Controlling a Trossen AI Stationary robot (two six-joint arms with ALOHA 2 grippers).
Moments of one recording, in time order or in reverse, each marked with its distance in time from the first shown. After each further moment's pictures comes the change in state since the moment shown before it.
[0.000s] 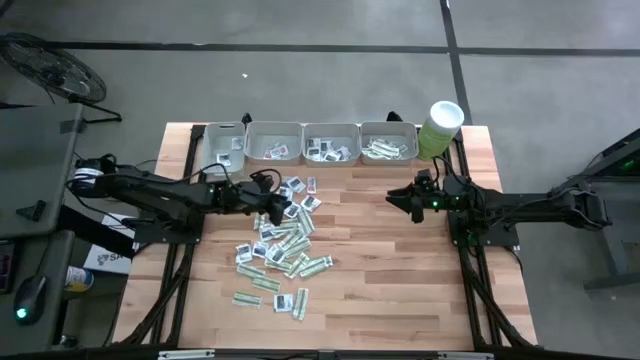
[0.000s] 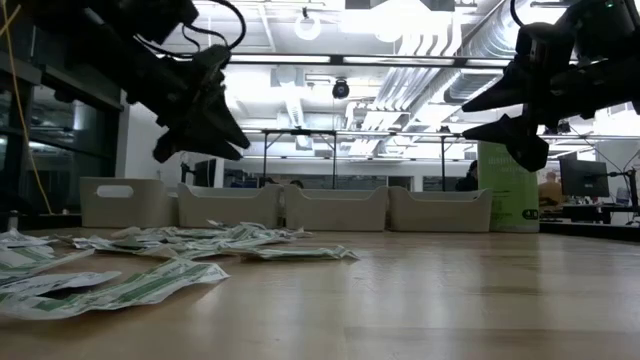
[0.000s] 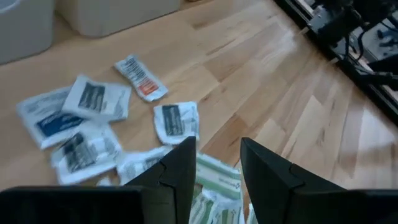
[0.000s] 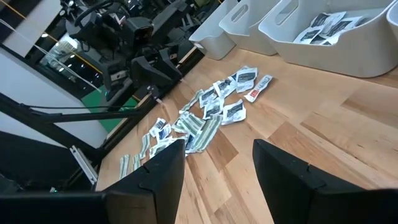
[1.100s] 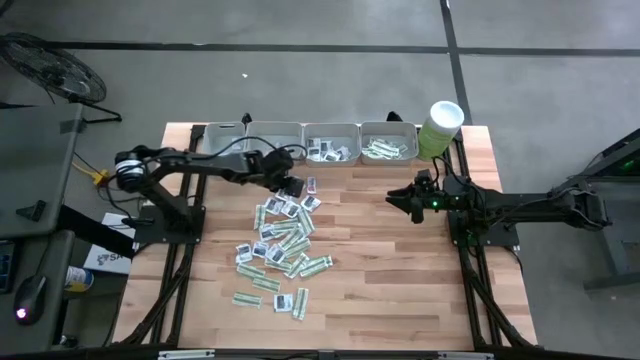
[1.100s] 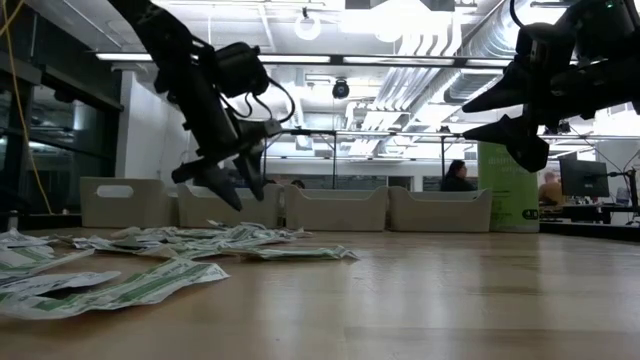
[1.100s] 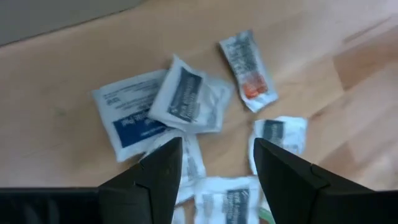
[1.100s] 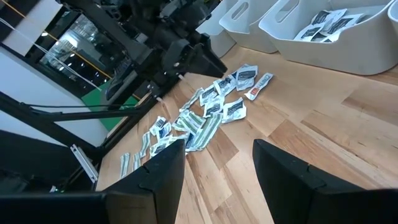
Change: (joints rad) left arm 0.344 0.374 0.351 -0.413 0.255 -0.059; right arm 0.000 0.001 0.000 -0.004 -0.006 0.003
